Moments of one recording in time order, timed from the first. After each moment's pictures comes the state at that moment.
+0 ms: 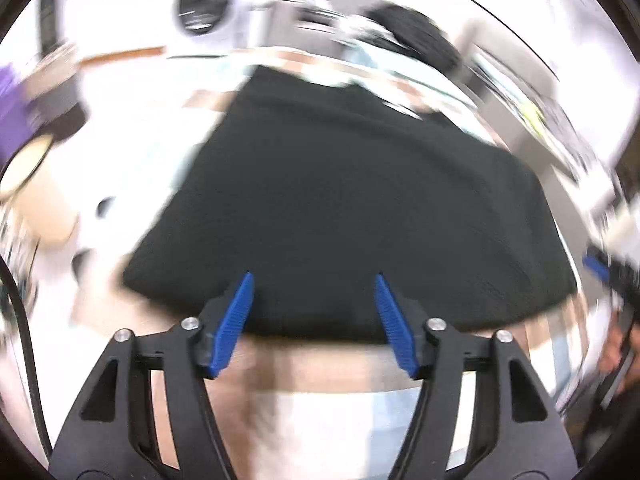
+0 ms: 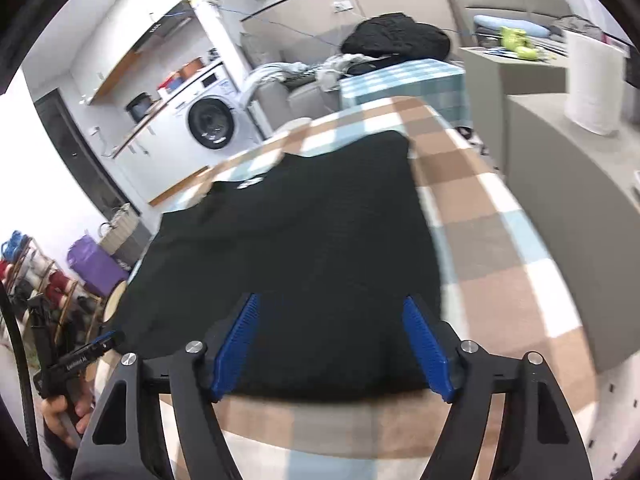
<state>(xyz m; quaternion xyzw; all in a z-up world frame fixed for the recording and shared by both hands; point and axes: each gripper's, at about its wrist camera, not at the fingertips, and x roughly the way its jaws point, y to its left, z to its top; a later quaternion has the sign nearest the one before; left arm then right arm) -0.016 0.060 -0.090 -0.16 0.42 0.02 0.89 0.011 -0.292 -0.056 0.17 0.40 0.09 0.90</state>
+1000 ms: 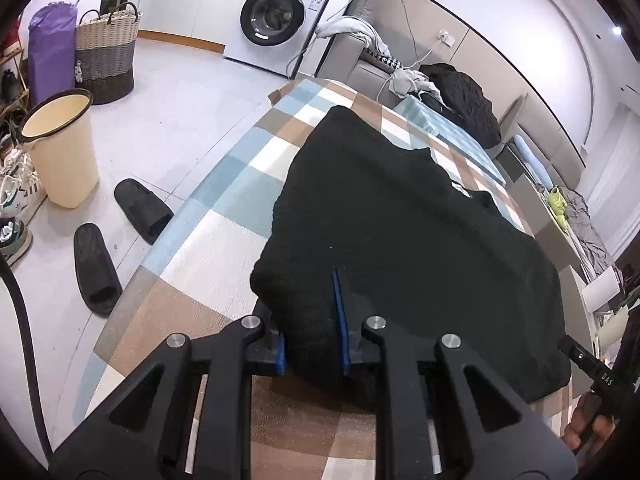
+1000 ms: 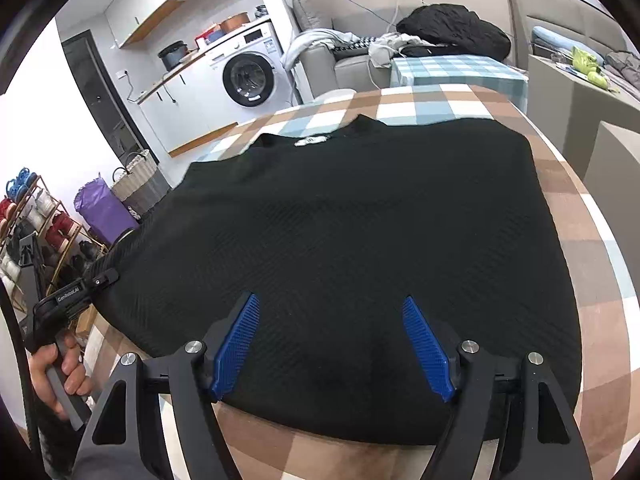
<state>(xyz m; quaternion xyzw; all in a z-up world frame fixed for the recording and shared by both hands) 0.022 0.116 -0.110 -0.24 0.36 0.07 0.90 0.051 -0.197 -0.072 0.10 0.43 0.14 0.88</state>
